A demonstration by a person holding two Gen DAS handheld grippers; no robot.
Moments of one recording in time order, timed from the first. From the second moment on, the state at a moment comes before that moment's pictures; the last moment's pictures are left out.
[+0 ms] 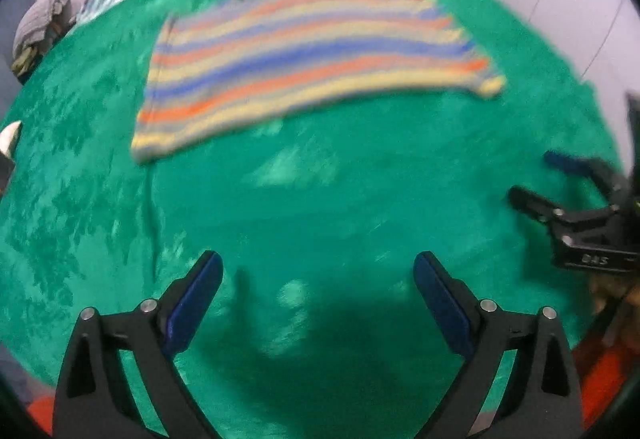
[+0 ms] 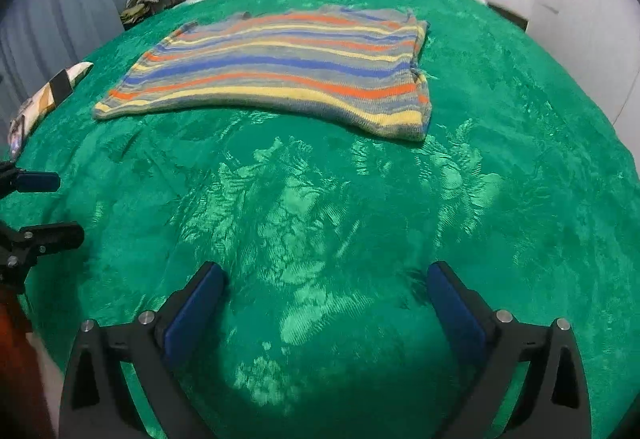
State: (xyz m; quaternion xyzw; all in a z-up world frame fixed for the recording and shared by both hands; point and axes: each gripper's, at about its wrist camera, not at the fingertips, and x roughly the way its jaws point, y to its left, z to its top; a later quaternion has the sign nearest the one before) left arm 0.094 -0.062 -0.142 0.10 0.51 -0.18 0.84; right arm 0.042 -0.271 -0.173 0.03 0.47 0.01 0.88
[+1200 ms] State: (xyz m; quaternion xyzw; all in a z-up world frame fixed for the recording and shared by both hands) left arm 0.212 -0.047 -0.122 -0.13 0.38 -0.23 0.89; right arm 0.361 -0.276 -0.075 0.20 0.44 0.22 0.84
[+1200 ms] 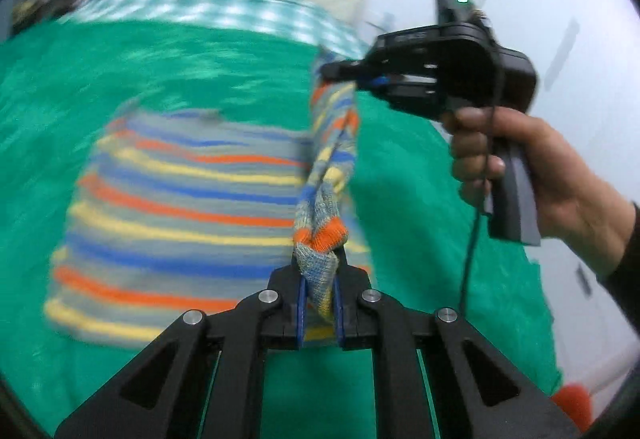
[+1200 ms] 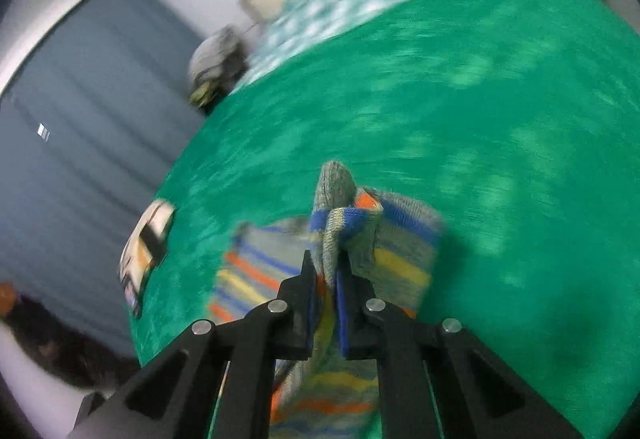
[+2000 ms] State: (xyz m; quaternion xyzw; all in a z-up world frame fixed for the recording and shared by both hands) left arm 0.242 0.077 -0.151 -0.16 0.42 -0.13 0.88; right arm 0.280 -0.155 -0.113 0.03 0.45 0.30 0.84
